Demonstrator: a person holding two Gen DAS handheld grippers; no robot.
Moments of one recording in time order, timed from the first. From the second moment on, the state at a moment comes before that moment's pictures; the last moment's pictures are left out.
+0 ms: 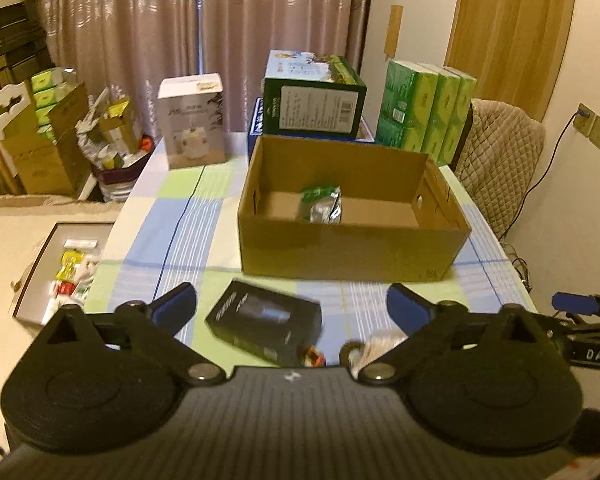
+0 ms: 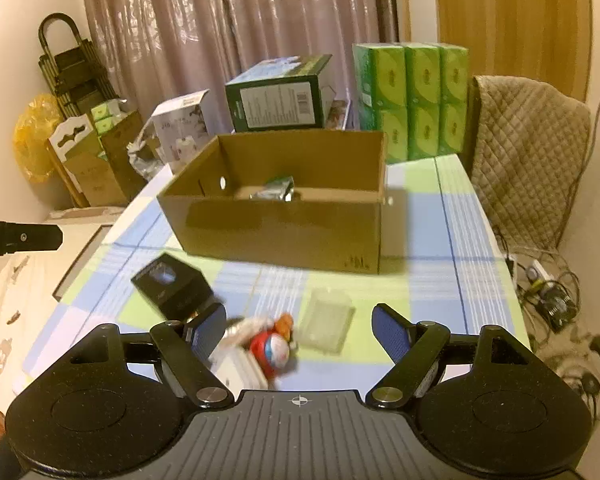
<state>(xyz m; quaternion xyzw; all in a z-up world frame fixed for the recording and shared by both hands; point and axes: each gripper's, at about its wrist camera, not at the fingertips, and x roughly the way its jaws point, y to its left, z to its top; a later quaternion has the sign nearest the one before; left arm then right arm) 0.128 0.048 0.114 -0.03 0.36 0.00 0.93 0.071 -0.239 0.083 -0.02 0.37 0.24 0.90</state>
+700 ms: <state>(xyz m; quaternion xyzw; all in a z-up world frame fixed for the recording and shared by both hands) 0.045 0.050 0.046 -0.07 0.40 0.01 0.91 0.018 -0.230 0.045 -0.04 0.40 0.24 0.88</state>
